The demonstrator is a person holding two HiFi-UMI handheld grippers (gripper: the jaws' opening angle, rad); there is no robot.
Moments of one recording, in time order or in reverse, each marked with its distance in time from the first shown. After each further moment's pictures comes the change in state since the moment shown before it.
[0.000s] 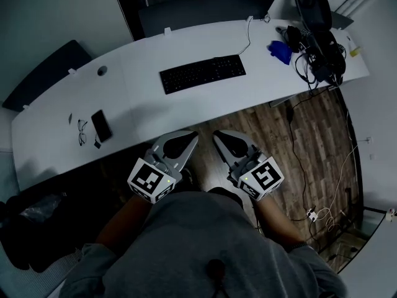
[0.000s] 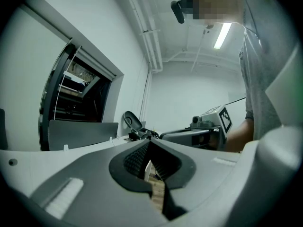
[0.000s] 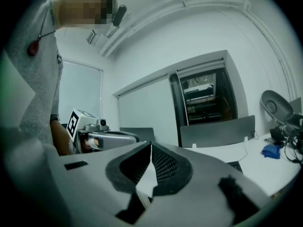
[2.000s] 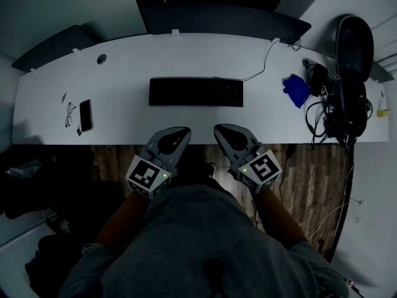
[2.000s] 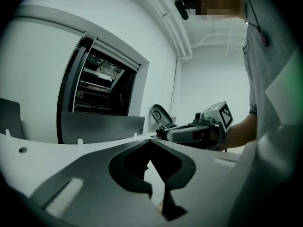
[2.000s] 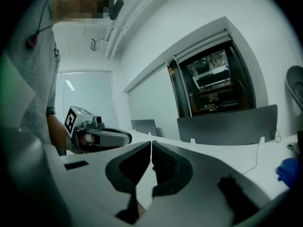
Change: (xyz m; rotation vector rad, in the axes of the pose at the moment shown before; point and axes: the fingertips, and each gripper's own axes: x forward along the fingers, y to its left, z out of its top) left arm 0.182 0.090 -0.022 -0.090 0.076 0.392; right arm 0.034 -0.233 -0.017 0.012 0.113 0.307
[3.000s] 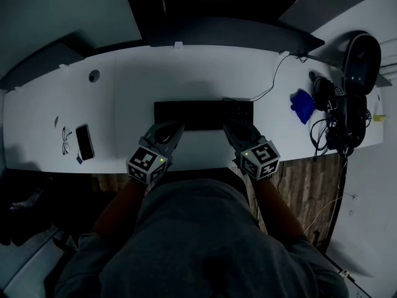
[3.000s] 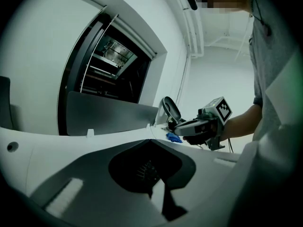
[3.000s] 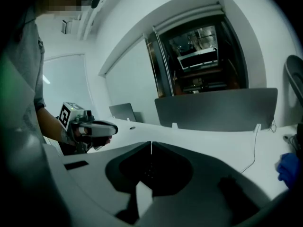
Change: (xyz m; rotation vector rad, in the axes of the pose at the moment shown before) left arm 0.058 0.180 -0.046 -0.101 0.106 -0.045; right arm 0.125 -0.124 -0.042 0.114 0.222 -0.174
